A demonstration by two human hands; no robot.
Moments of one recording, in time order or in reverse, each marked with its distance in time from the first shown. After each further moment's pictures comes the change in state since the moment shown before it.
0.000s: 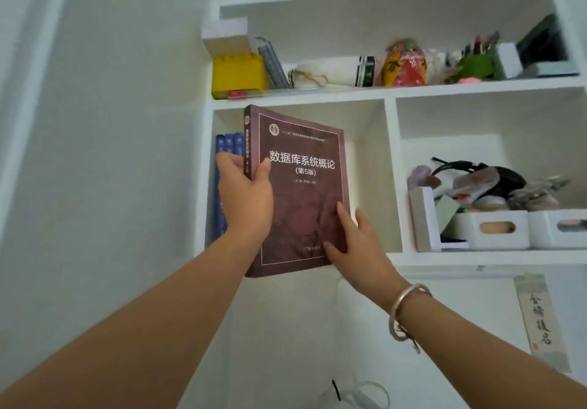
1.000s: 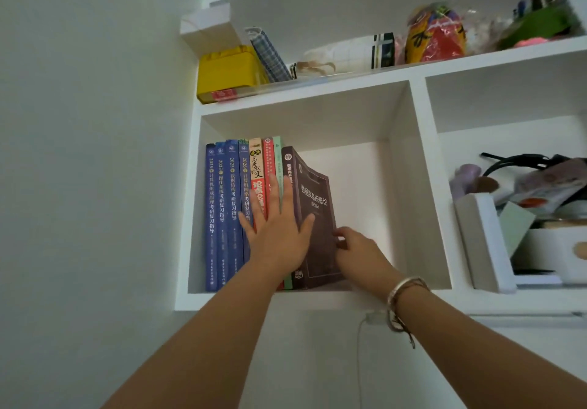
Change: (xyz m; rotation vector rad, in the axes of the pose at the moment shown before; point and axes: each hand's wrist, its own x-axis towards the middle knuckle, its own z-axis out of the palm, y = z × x) left_hand 0.030 -0.113 0.073 1.038 -0.468 0.163; right_hand 0.097 0.046 0.043 0.277 -0.169 0.148
